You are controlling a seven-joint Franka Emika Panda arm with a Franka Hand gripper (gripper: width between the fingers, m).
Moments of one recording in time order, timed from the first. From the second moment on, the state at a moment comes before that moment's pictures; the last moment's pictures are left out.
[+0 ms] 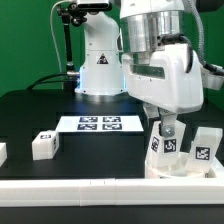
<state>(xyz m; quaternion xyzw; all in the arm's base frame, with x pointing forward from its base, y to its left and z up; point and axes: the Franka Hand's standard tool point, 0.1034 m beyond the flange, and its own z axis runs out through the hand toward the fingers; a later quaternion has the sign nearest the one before) 0.634 0.051 0.087 -0.75 0.65 -0.01 0.07</state>
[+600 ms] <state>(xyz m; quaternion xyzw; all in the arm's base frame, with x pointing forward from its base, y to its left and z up) 0.635 0.057 0.088 -0.60 0.80 0.01 0.08</state>
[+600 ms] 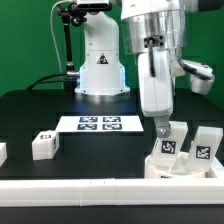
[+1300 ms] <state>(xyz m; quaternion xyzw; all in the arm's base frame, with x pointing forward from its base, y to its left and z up) 0.636 0.078 0.085 -0.44 0.89 0.02 0.12</state>
